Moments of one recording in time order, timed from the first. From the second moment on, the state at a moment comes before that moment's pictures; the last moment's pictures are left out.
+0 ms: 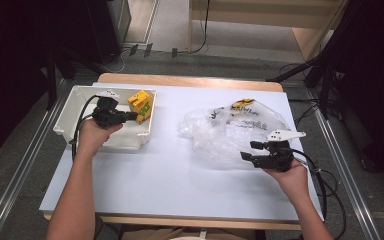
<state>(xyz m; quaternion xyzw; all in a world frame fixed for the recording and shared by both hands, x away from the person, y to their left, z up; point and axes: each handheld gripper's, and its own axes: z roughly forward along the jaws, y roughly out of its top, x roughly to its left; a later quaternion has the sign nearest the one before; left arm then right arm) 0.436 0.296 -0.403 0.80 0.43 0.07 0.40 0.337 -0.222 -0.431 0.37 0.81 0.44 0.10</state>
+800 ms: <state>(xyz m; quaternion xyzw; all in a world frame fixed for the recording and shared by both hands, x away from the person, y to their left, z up) 0.444 0.271 -0.420 0.80 0.44 0.11 0.39 0.336 -0.222 -0.431 0.36 0.82 0.44 0.10</state>
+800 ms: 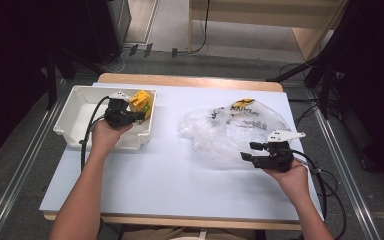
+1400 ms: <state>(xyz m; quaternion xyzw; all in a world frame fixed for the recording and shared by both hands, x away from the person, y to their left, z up) 0.451 0.277 -0.428 0.79 0.45 0.12 0.39 0.336 -0.221 -0.432 0.37 0.82 0.43 0.10</state>
